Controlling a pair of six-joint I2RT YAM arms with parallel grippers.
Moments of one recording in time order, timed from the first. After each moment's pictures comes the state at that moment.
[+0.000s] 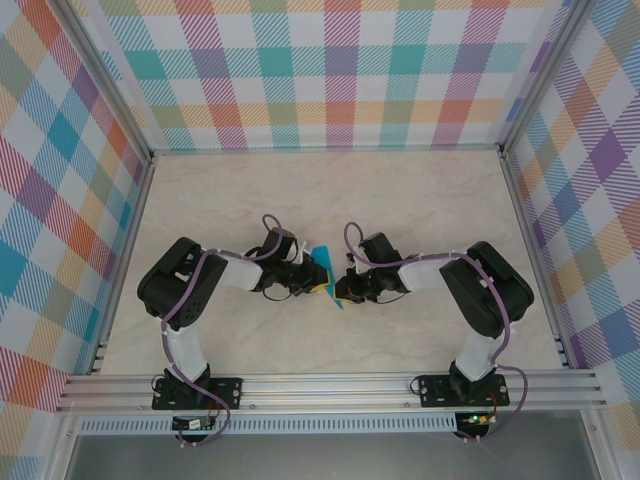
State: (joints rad) left arm -0.55 1.86 0.77 0.25 0.71 -0.93; right arm 0.62 1.76 0.74 0.00 -0.65 0.75
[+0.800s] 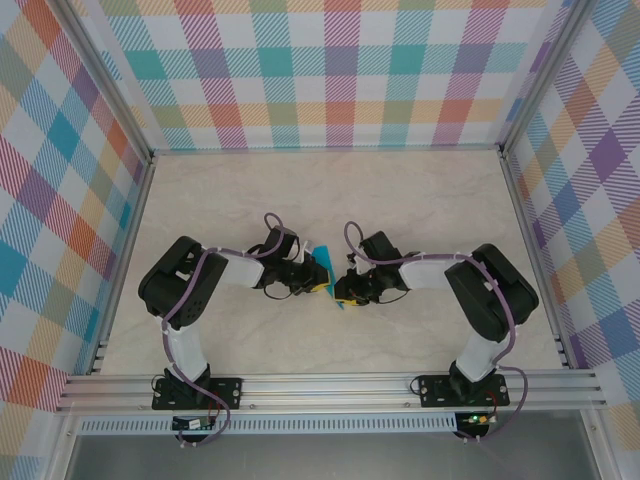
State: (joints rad) left arm -0.55 1.87 0.81 0.18 0.71 -0.91; right arm 0.62 1.71 0.77 -0.14 -0.64 0.73
